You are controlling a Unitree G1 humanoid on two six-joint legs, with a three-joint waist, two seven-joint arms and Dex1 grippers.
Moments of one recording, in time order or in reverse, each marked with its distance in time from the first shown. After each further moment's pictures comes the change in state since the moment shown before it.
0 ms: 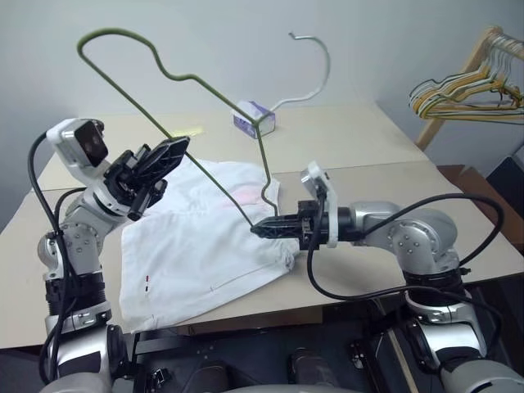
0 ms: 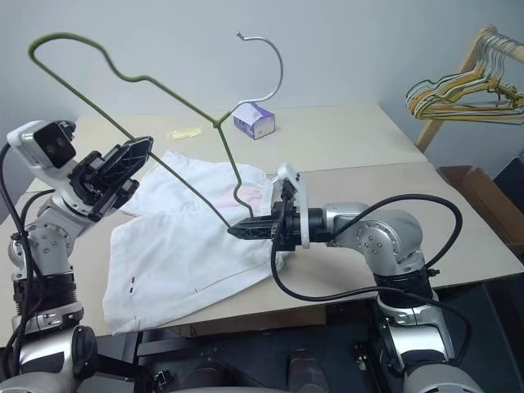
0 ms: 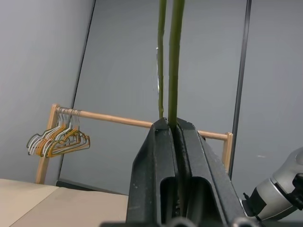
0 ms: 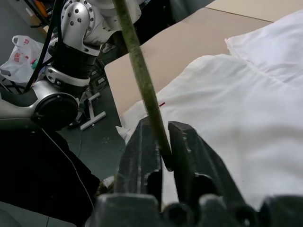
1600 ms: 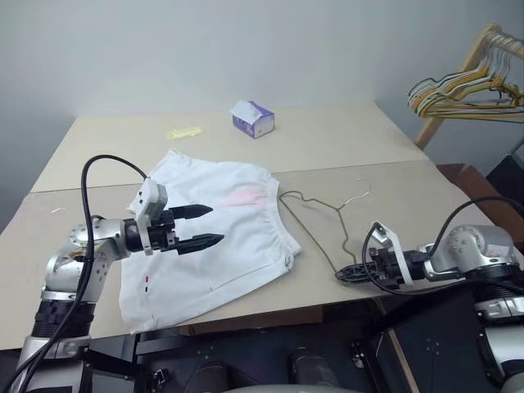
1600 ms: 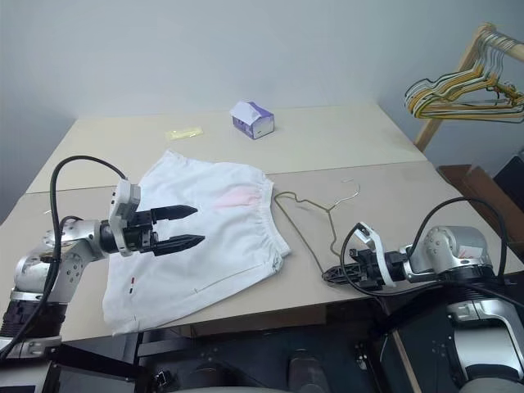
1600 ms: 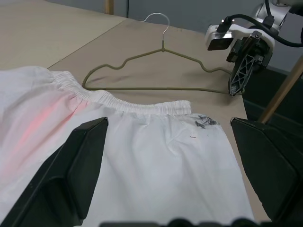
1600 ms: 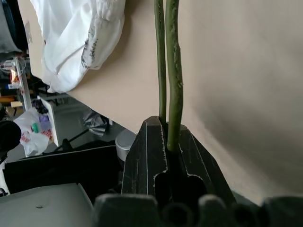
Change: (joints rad) left arm 0.203 0.185 -0.290 -0.054 0.545 -0.174 0.028; right arm 0.065 -0.379 0.052 0.642 0.006 0.359 0.097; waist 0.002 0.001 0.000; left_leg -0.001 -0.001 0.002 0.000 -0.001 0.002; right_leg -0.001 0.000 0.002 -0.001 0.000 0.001
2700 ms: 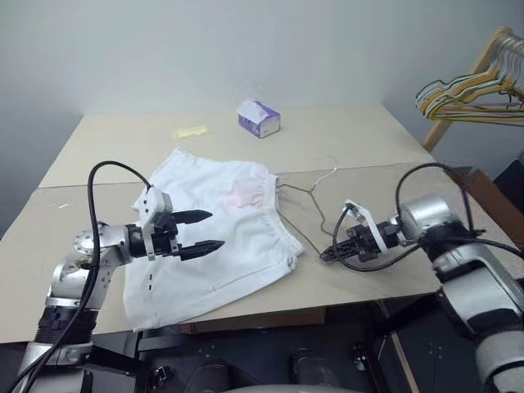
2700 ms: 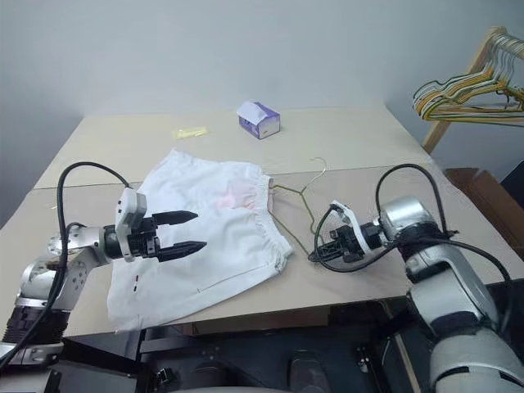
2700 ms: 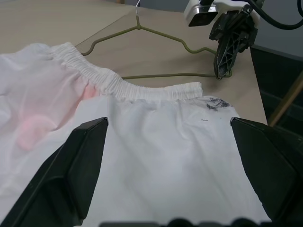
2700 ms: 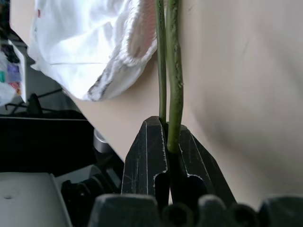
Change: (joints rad) left arm 0.039 -0.008 -0.025 0.001 0.059 -0.076 0.035; right arm -0.378 0.150 0.390 0.454 -0.435 -0.379 0.472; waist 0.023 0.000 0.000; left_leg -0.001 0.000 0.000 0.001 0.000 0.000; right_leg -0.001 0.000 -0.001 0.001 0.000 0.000
